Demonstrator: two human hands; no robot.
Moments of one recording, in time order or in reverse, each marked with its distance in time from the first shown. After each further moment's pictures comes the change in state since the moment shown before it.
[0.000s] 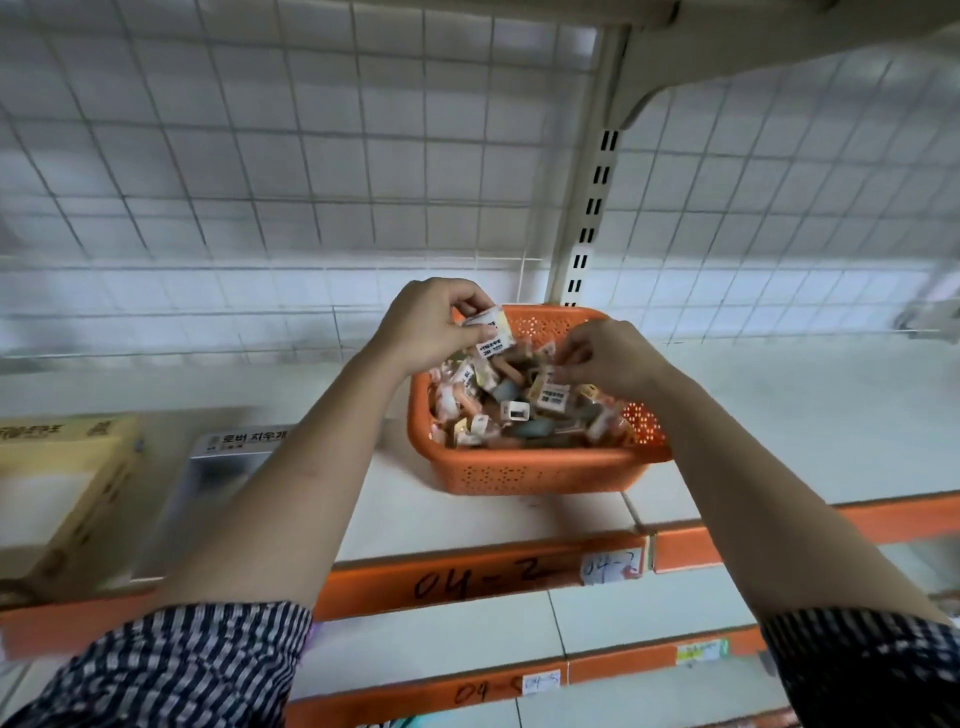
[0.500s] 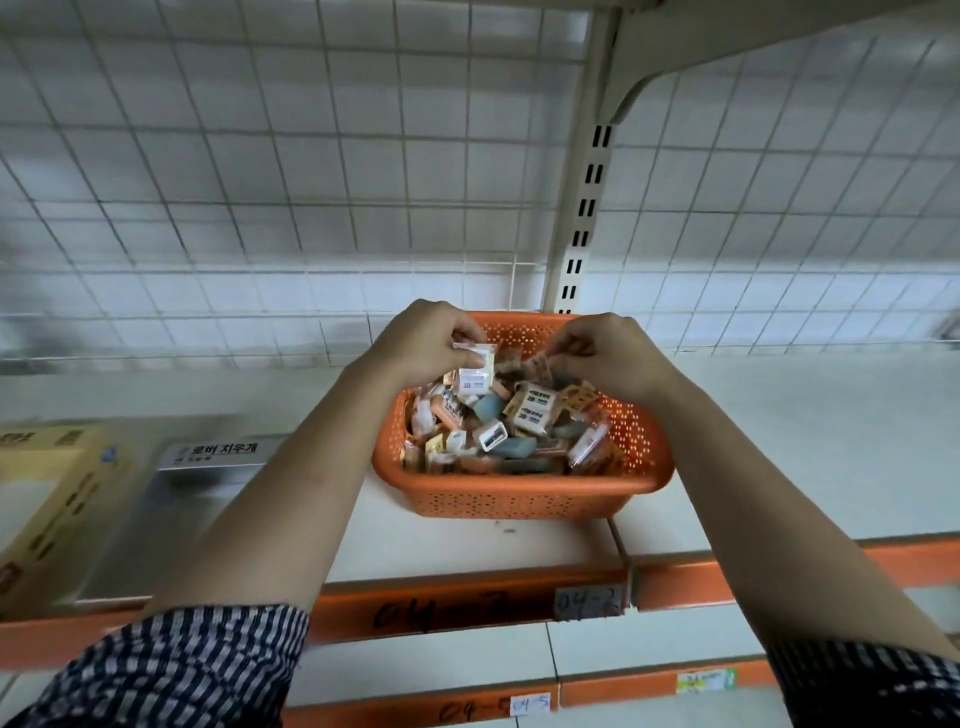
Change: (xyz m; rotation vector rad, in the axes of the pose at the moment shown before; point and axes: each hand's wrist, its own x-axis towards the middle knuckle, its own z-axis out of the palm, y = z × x) left_hand 0.022 -0.002 0.026 0.220 -0.178 -0.081; right_hand 0.016 0.022 -0.011 0.133 0.058 -0.140
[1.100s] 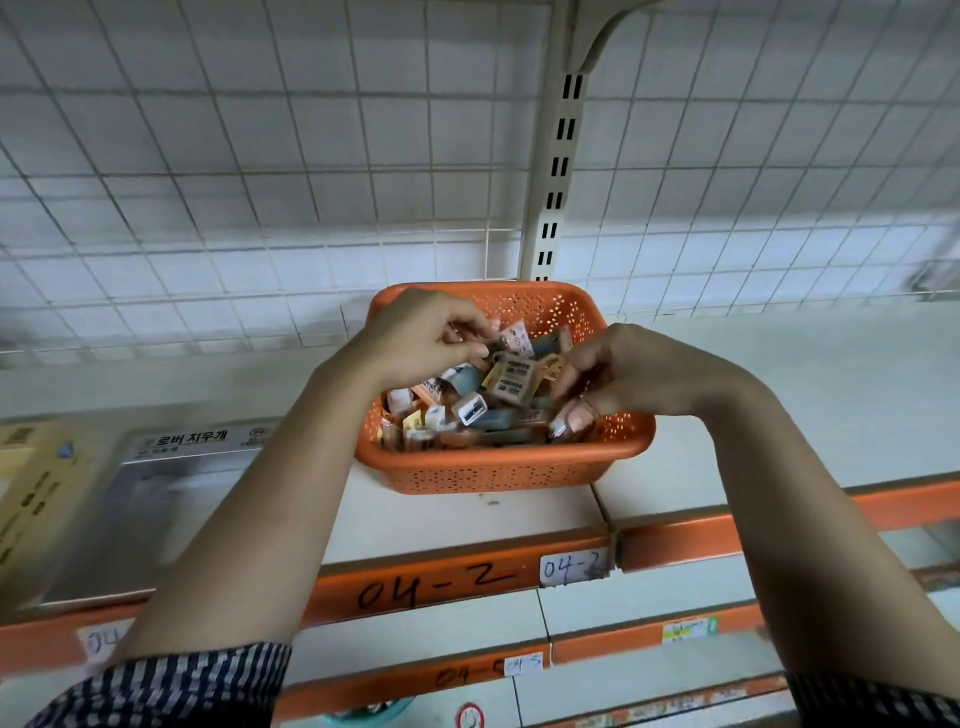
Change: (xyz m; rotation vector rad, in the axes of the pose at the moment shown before) left_hand -0.020 0.018 0.006 -0.132 -0.073 0.140; right_hand -0.052 0.005 -0.029 0.166 -0.439 -0.064
